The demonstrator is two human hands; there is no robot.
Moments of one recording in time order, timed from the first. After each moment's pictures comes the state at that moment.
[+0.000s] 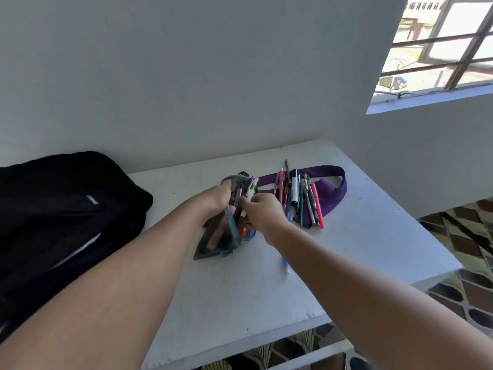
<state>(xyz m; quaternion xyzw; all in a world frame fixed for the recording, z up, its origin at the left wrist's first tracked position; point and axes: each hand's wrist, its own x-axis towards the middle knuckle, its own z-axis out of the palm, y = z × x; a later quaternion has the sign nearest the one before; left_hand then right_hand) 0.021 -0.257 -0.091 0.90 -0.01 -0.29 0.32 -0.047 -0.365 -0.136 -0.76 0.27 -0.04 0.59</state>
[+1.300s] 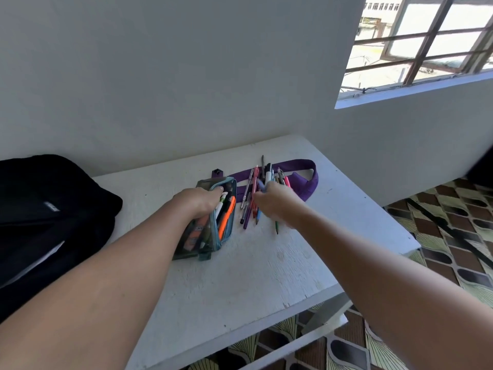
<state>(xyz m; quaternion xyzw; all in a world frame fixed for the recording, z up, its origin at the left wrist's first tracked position) 0.022 -0.276 -0.102 0.96 -0.09 -0.23 0.13 -0.084 -0.435 -0.101 -0.92 0.24 0.07 0.29</state>
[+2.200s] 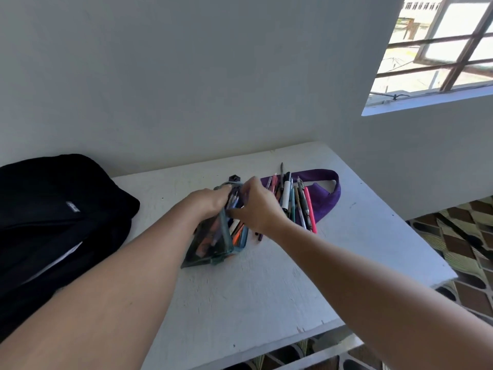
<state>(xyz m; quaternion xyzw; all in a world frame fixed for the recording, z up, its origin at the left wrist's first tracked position) 0.038 -0.275 -0.093 0.94 -0.02 -0.26 0.22 -0.042 -0.394 -0.120 -0.89 0.13 -0.06 0.43</state>
